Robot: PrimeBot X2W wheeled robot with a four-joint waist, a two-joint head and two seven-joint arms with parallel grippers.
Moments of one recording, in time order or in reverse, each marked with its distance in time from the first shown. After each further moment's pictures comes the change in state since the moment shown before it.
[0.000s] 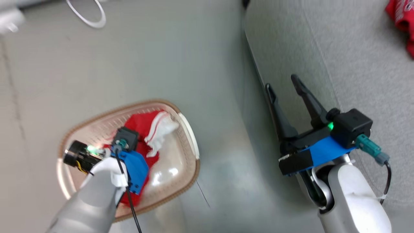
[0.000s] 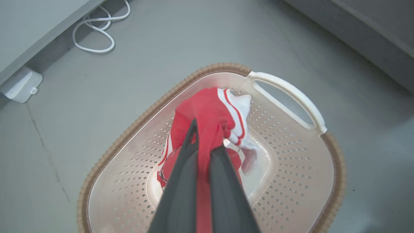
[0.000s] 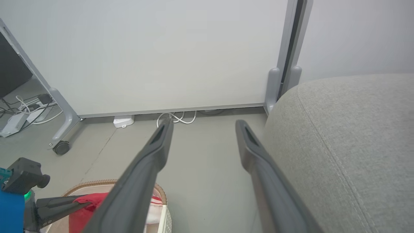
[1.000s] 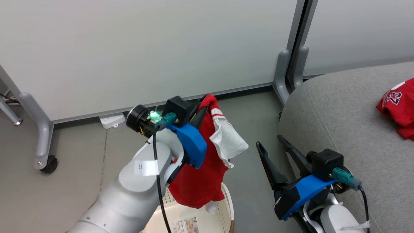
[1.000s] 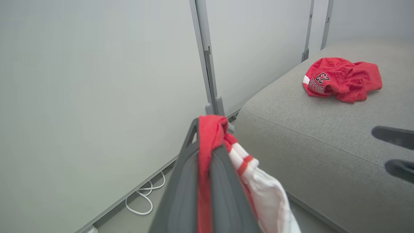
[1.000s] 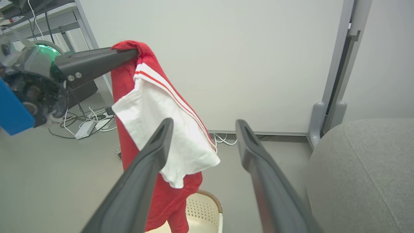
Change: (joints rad) left arm -0.018 -0.108 0.055 -0.380 -0.041 -0.060 0.038; right arm 0.190 0.000 0.034 0.070 0.037 0.000 0.111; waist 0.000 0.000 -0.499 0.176
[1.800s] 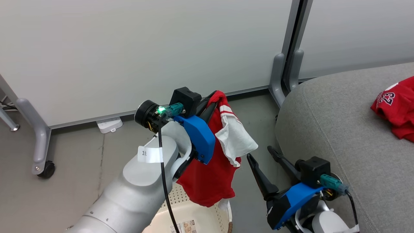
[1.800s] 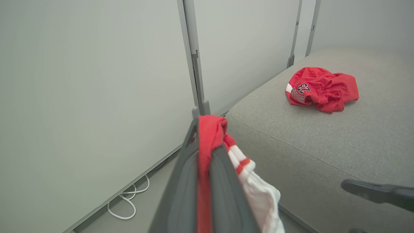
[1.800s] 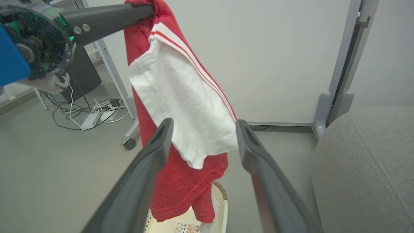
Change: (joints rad) left arm -0.036 -0.017 -0.027 -0.026 -0.094 -0.006 0.077; right arm 0.013 0.000 0.051 0.044 0.016 0.000 0.000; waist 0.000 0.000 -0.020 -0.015
